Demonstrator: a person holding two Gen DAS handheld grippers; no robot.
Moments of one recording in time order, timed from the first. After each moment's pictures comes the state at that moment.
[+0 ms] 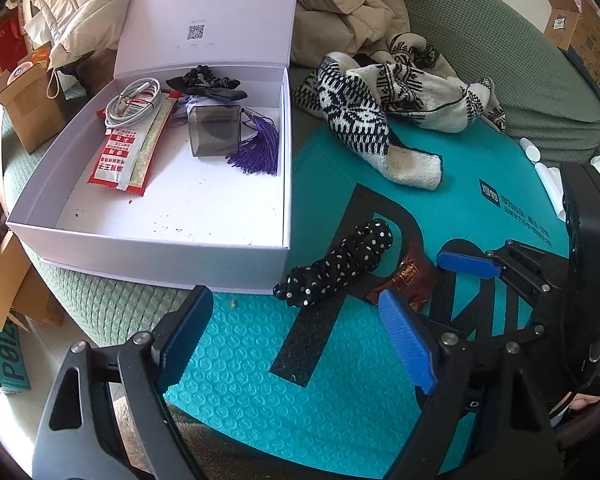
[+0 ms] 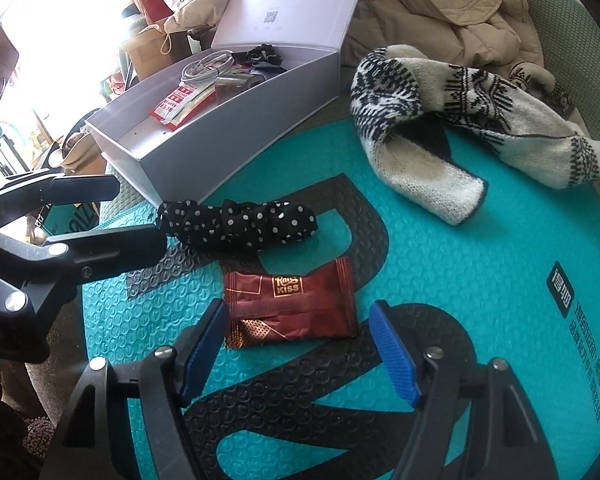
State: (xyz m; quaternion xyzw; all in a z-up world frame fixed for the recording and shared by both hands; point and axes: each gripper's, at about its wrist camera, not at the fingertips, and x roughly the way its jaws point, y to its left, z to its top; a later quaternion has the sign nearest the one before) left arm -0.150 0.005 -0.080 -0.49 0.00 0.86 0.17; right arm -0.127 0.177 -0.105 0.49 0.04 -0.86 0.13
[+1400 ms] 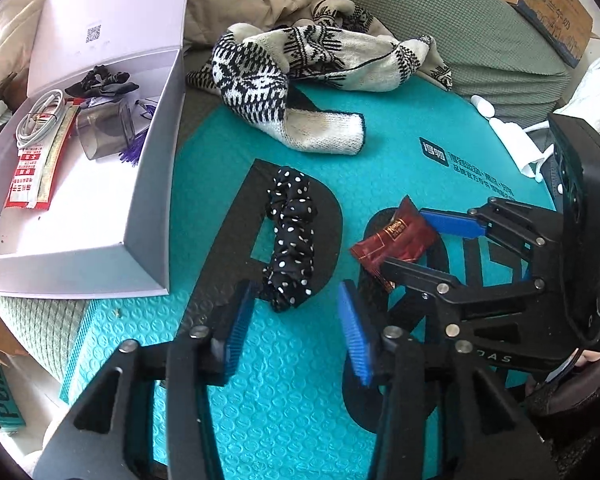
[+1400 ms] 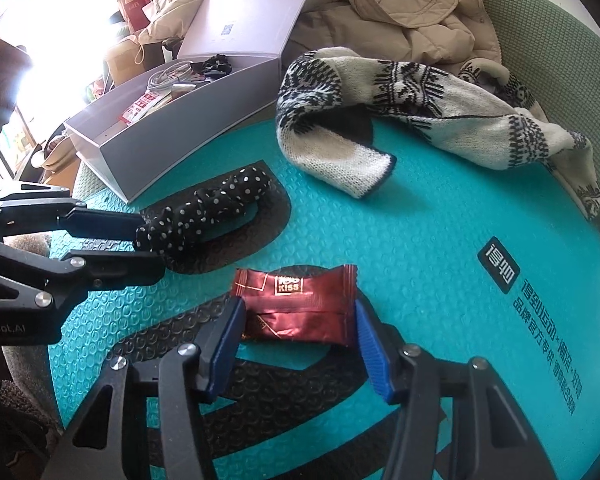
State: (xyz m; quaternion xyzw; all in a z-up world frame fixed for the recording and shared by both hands) left arm -0.141 0.069 -0.095 -0.49 0.03 0.83 0.26; right arm -0.105 0.232 -0.103 0.47 0.06 -0.88 0.10
